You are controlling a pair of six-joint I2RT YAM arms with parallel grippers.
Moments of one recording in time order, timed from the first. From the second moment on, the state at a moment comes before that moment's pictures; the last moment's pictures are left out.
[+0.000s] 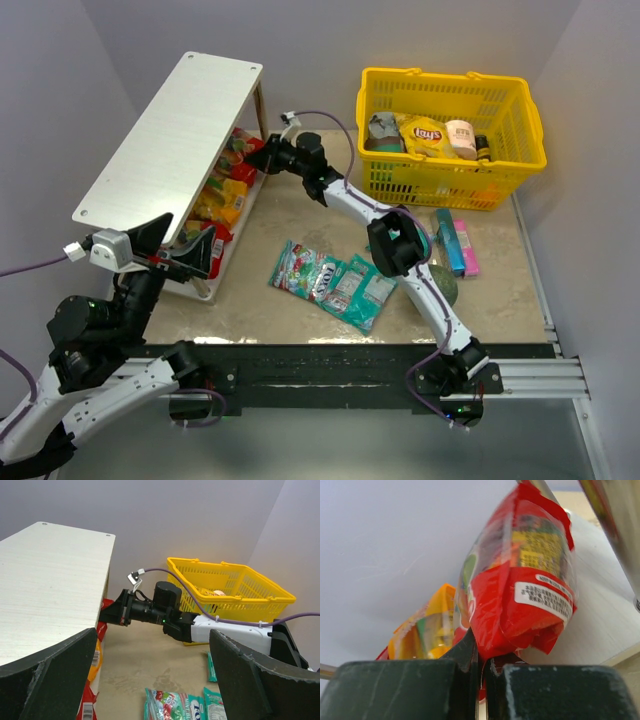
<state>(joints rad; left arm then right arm) -0.93 0.29 0.86 -0.22 -0.58 -0.04 0.63 2.70 2.38 0.33 -0.42 0.72</state>
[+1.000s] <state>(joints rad) -0.92 0.26 0.83 -0.21 -0.58 -0.04 0.64 2.48 2.17 0.17 -0.17 0.75</state>
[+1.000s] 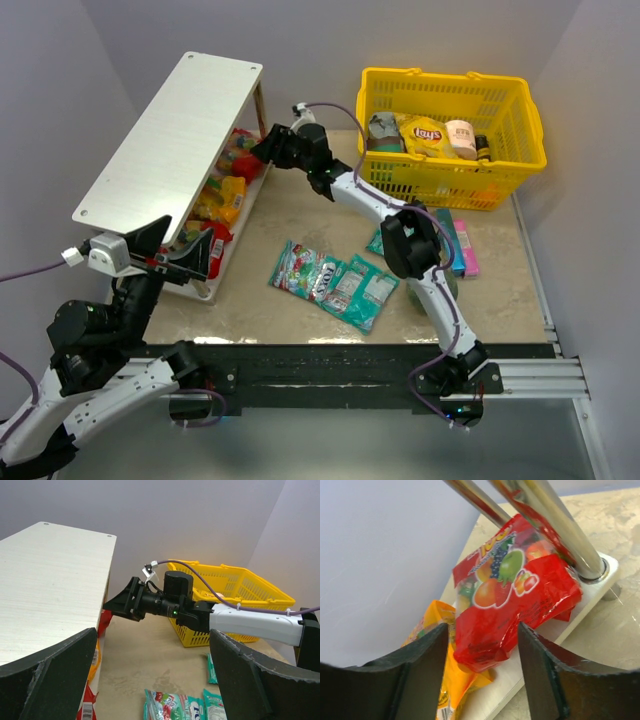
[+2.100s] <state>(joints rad) -0.92 0.26 0.81 -0.20 -0.58 -0.04 0.67 2.40 2.04 0.12 0.05 0.72</state>
